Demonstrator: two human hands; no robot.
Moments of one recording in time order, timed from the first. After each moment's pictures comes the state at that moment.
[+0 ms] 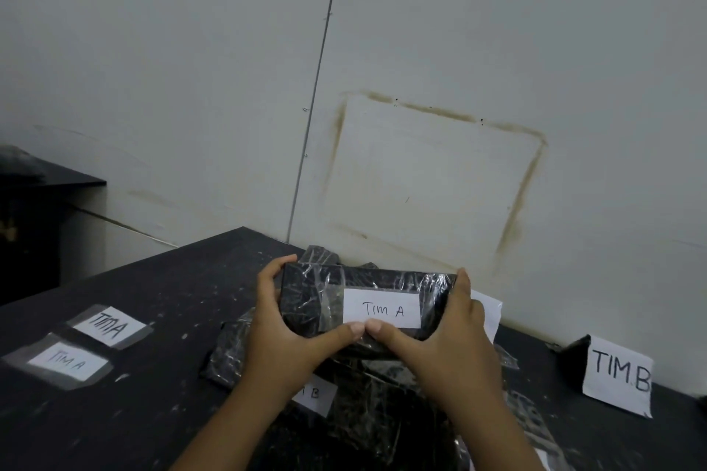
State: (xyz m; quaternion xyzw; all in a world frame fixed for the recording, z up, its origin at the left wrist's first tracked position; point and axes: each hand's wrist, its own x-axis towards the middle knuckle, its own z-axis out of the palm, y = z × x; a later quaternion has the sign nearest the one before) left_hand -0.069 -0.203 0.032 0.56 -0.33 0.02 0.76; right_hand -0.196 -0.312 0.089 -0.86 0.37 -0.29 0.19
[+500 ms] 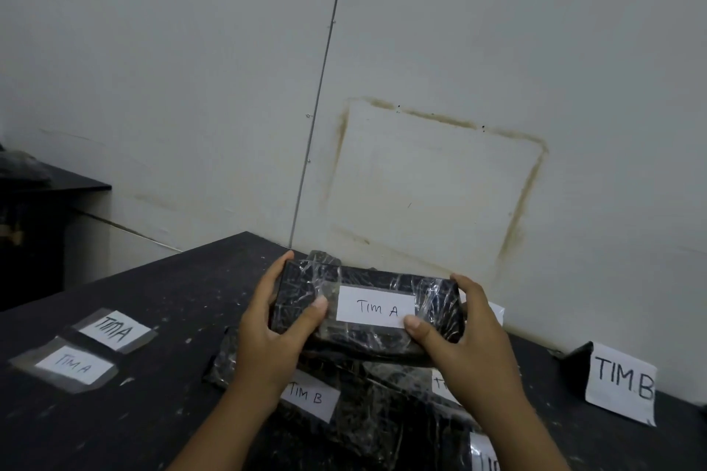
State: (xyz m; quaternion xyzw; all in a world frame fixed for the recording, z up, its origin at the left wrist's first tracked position) left_hand -0.060 -0.199 0.033 0.54 -0.29 0.03 0.79; right_hand -0.206 -0.329 0.087 -0.84 0.30 -0.35 0.27
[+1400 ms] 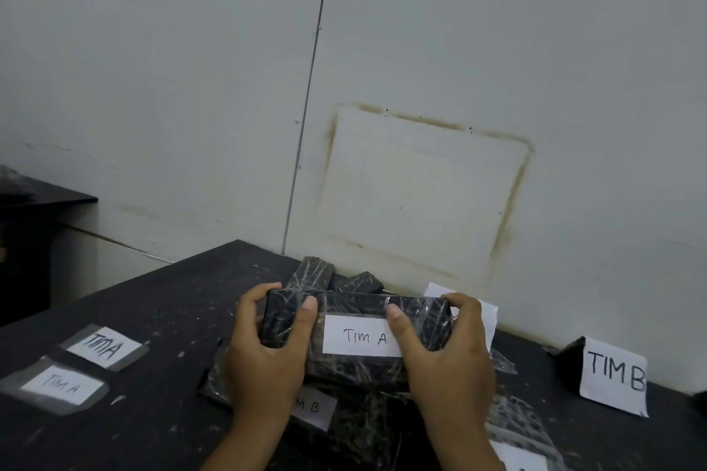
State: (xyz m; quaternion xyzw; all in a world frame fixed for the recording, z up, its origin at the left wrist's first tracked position) left_hand -0.073 -0.205 0.031 0.61 -0.18 0.16 0.76; right_hand -0.186 -0.307 0.067 -0.76 0.35 -0.50 0.24
